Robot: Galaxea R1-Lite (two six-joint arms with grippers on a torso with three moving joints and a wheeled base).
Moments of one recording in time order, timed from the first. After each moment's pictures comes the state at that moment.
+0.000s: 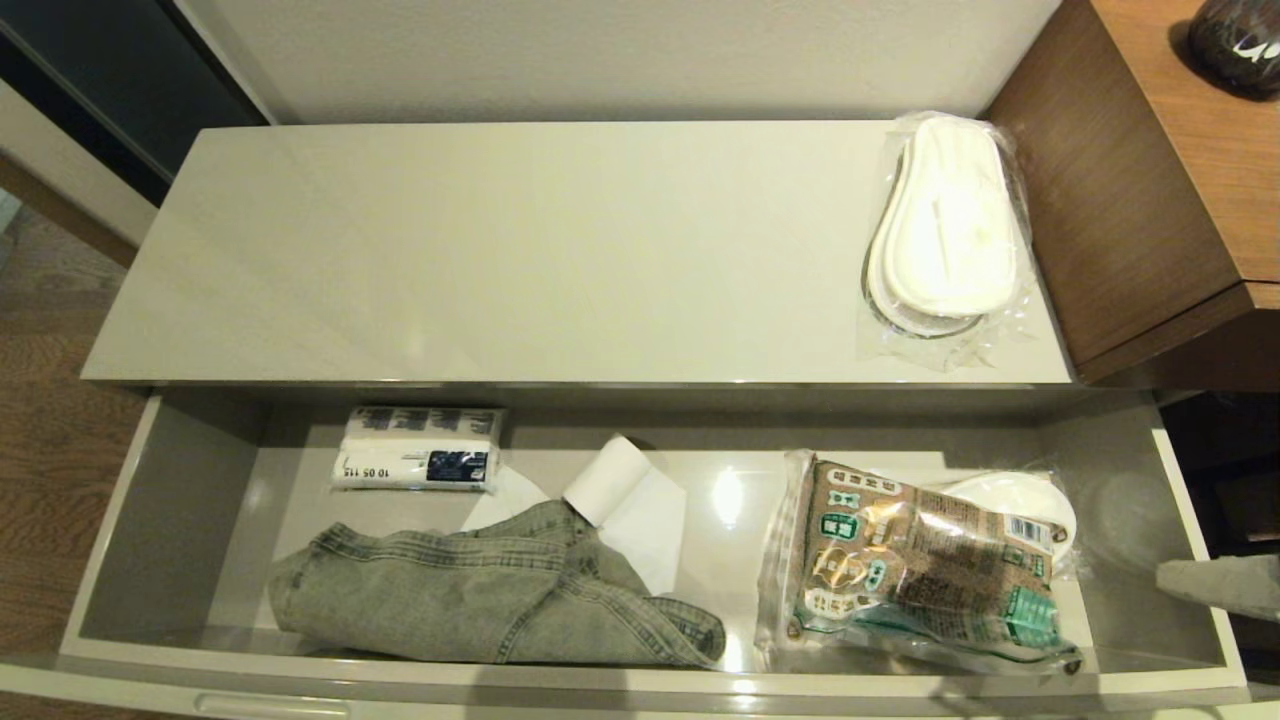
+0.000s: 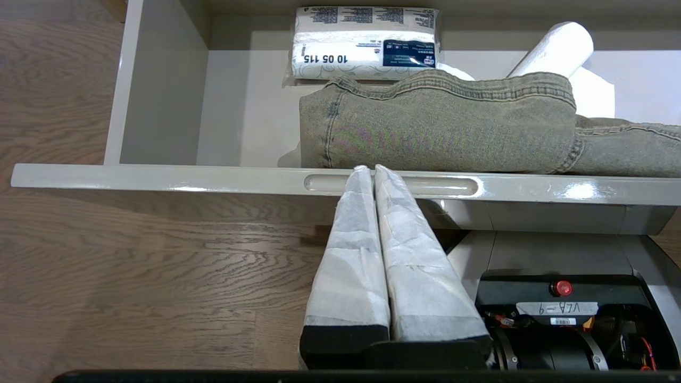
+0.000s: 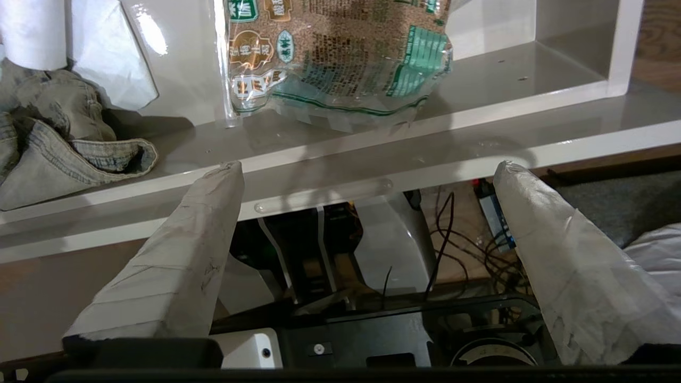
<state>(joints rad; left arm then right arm) 0.00 0.00 0.00 0.02 0.01 0.01 0.50 1.02 -0.91 0.71 -0.31 0.64</state>
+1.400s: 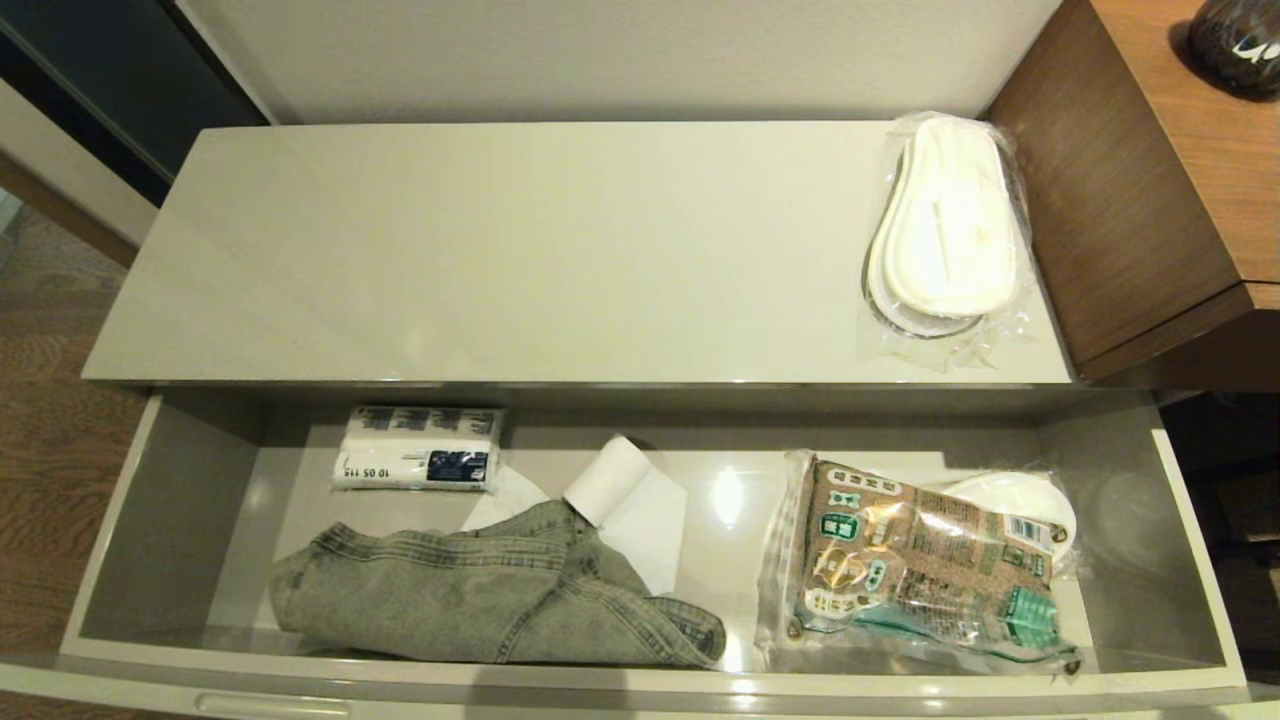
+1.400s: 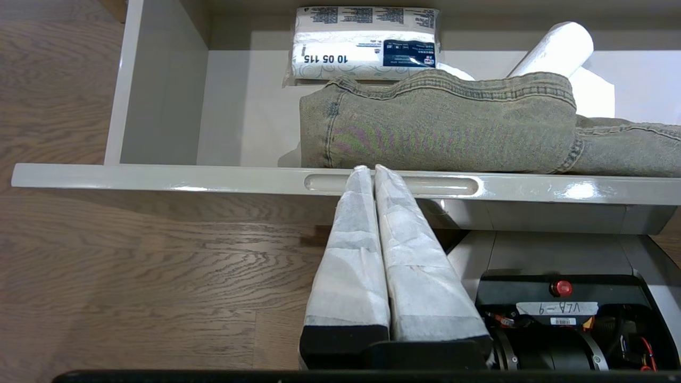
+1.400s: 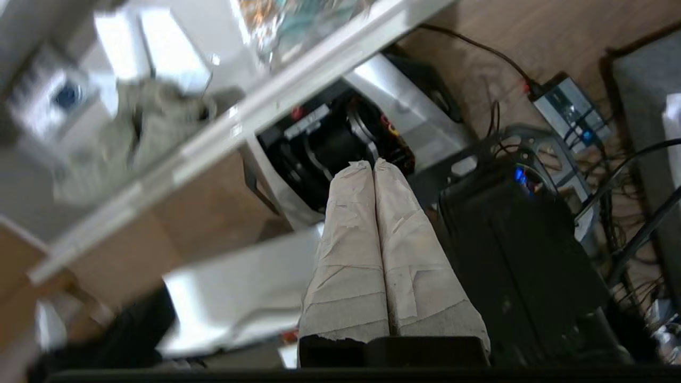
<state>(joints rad) 0.00 0.00 0.00 0.02 0.01 0.01 0.06 0.73 -1.41 1.45 0.05 0.67</state>
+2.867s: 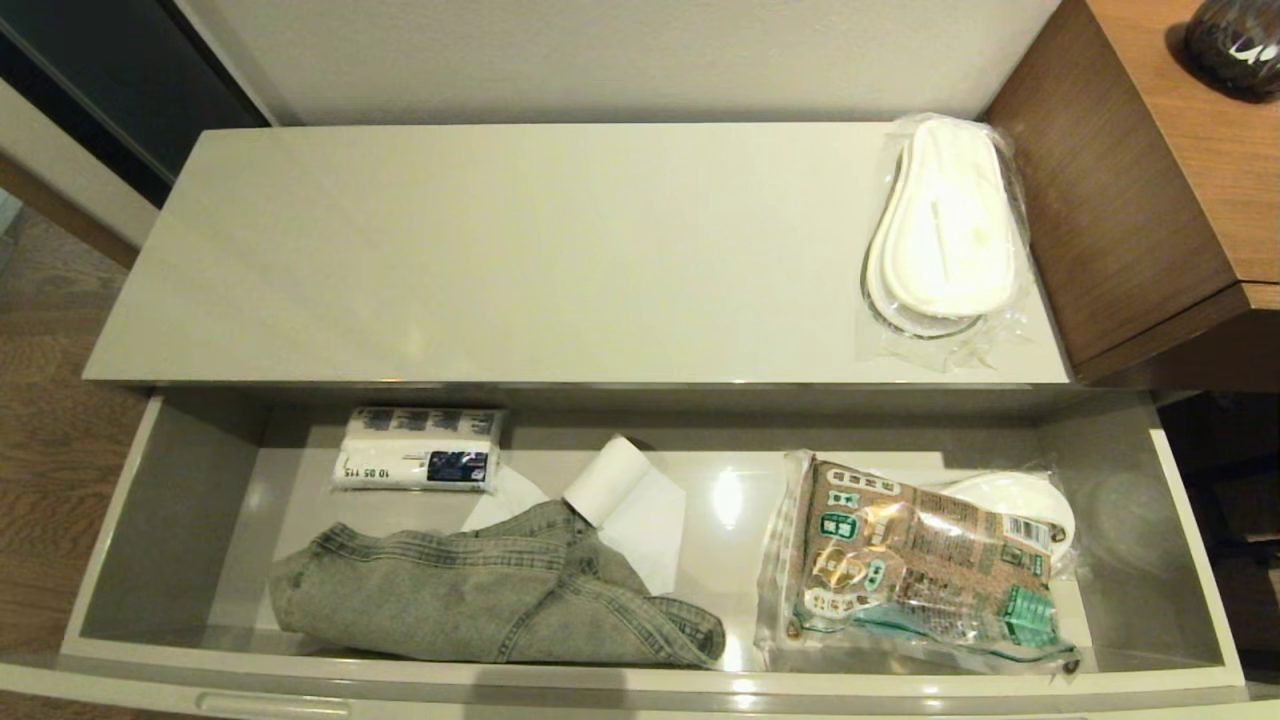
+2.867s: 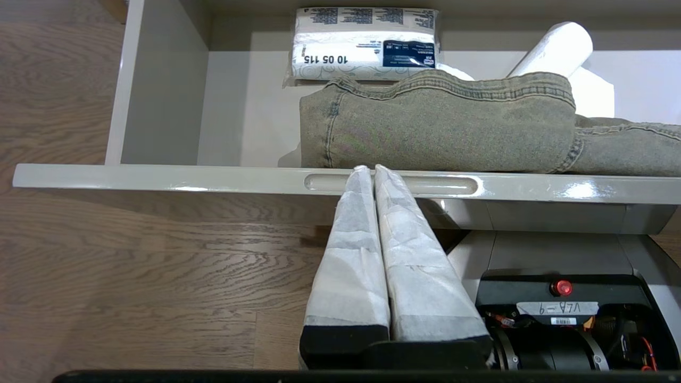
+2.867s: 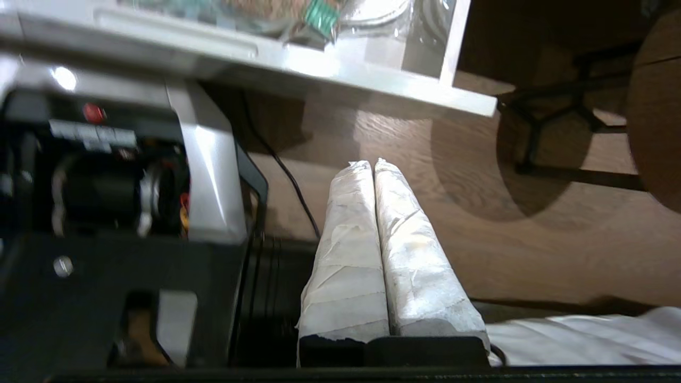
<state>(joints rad) 0.00 0.00 0.00 0.02 0.01 0.02 -0.01 0.03 -0.62 0.96 -0.06 -0.25</state>
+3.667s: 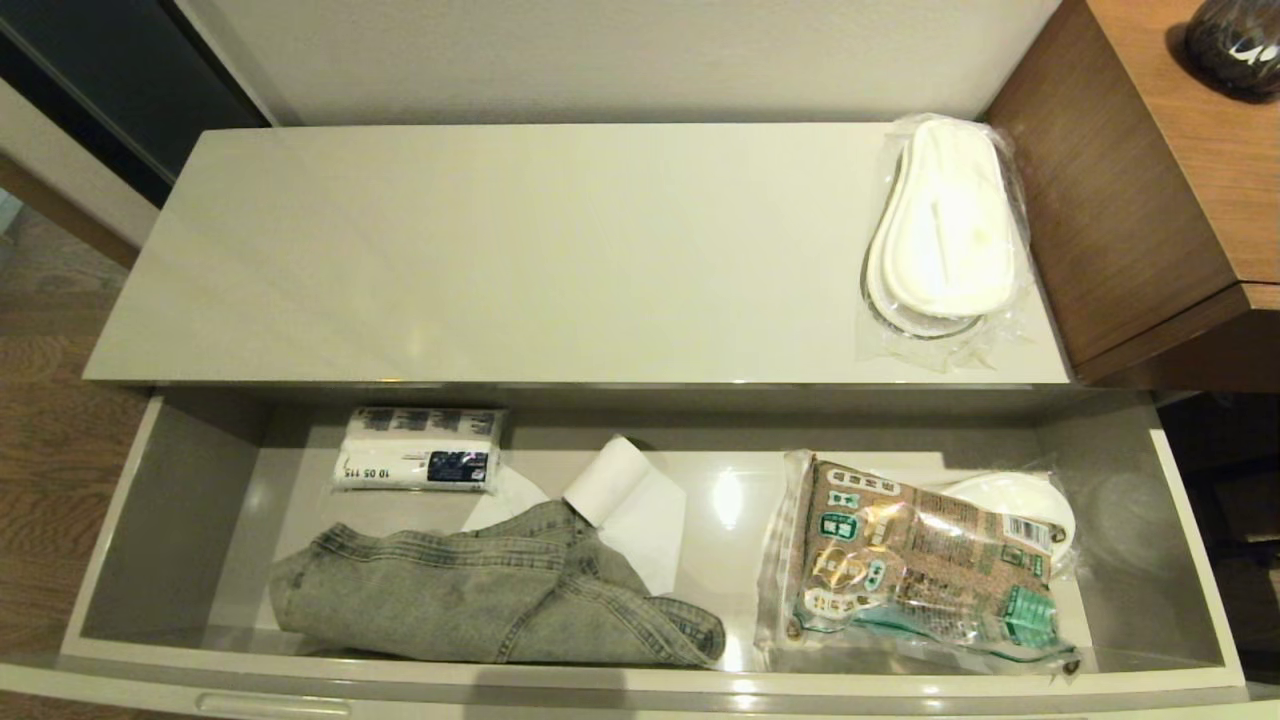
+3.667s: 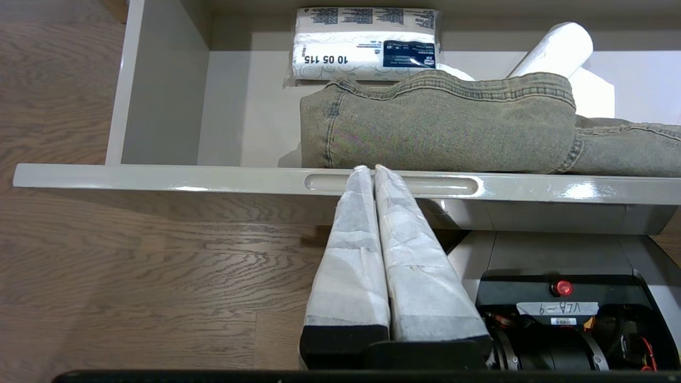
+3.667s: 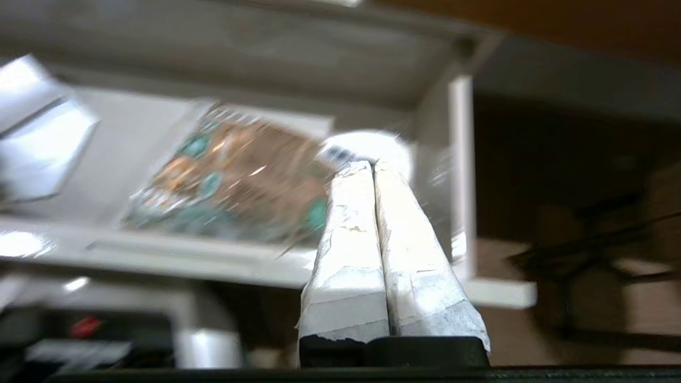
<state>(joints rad) 0.00 0.00 0.00 0.02 0.01 0.02 -0.01 0.02 -0.01 -0.10 -0.01 -0.18</state>
